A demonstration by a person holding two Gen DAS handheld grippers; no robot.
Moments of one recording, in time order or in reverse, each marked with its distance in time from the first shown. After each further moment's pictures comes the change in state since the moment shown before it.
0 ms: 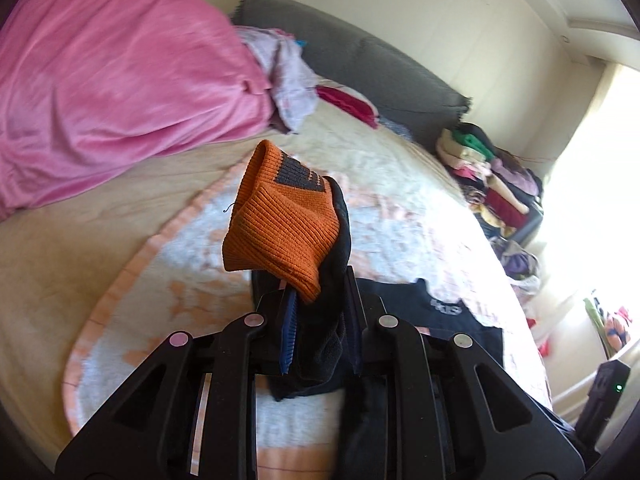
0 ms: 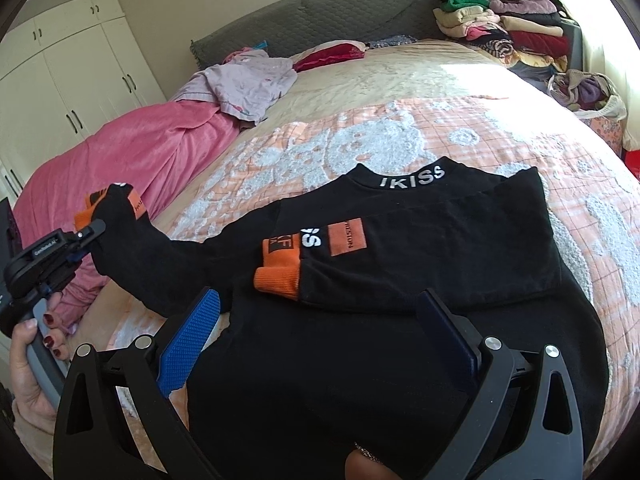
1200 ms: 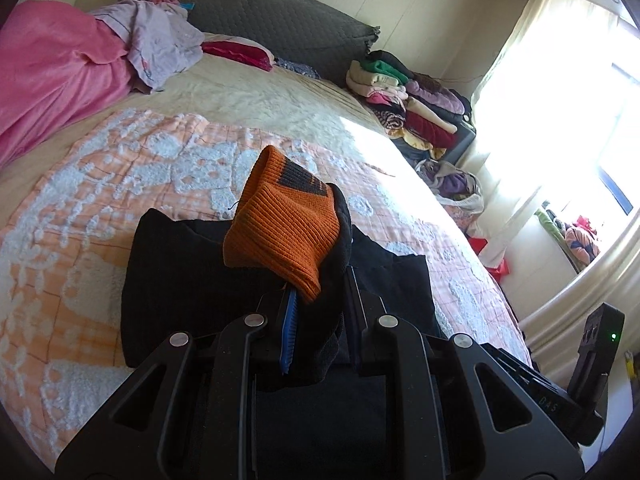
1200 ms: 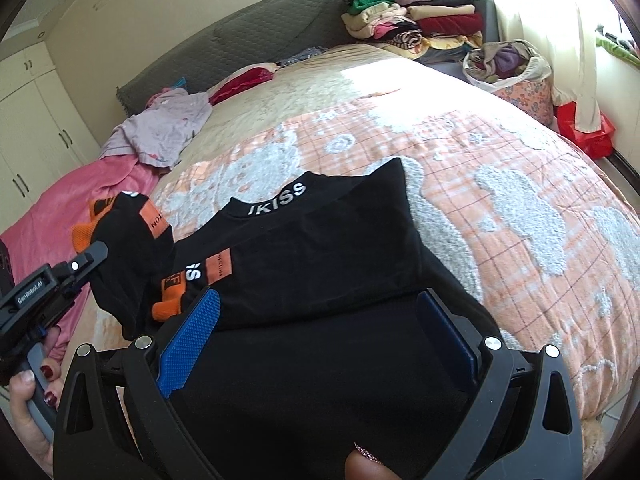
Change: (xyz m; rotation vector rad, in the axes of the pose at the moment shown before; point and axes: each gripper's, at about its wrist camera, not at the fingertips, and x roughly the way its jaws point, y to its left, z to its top) left arm 0.070 -0.146 -0.065 0.211 0.193 -0.233; right arm -0.045 -0.114 -0.003 0.205 -0.068 -0.186
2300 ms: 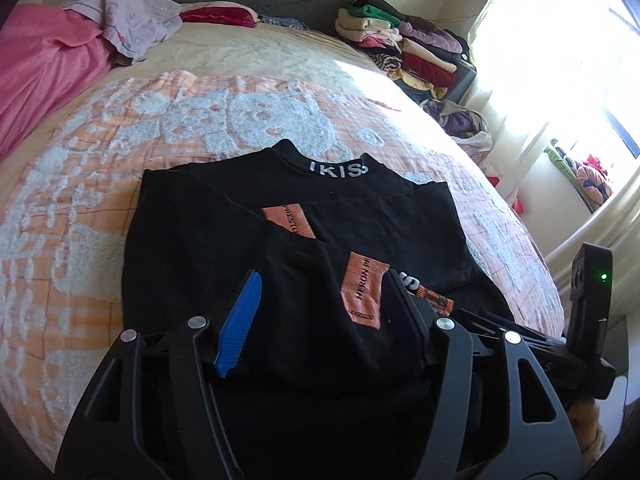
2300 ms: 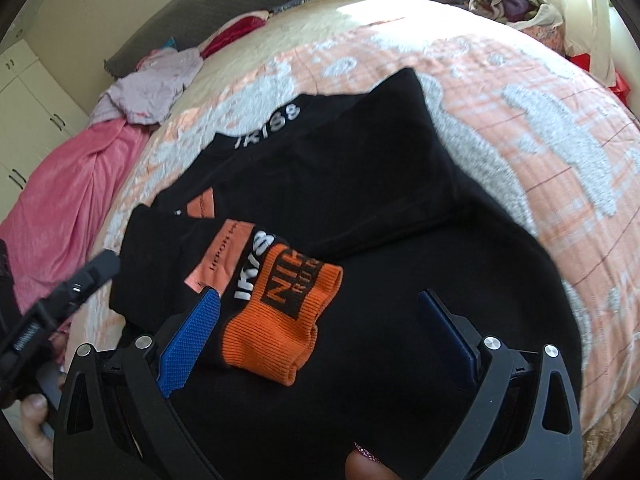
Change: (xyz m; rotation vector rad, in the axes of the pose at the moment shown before) left arm 0.032 0.014 -0.030 0.108 0.172 0.041; right arm 0.075 0.003 -0.032 0.037 0.233 0.022
